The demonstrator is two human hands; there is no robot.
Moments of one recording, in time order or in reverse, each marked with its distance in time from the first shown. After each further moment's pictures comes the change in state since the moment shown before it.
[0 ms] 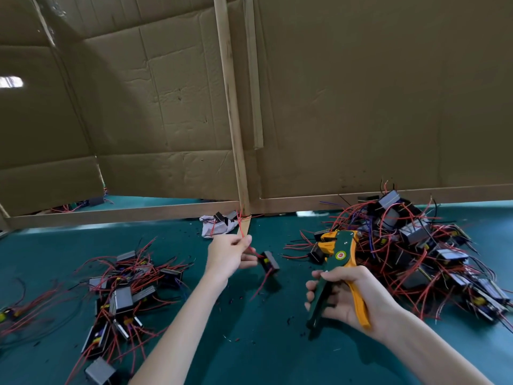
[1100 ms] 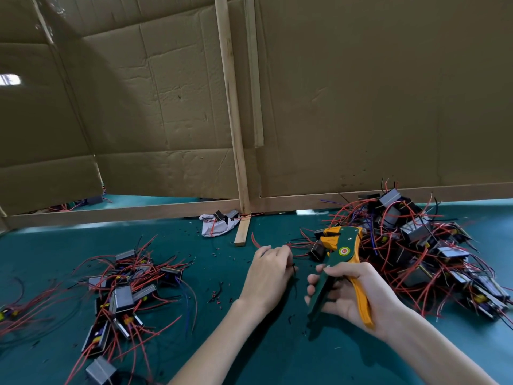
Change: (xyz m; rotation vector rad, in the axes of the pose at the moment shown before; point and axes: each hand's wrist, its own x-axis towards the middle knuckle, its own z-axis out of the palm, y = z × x) left_hand -0.013 -0.039 0.060 0.841 -0.064 0.809; right_hand -0.003 0.000 0.005 0.047 0.012 -0.048
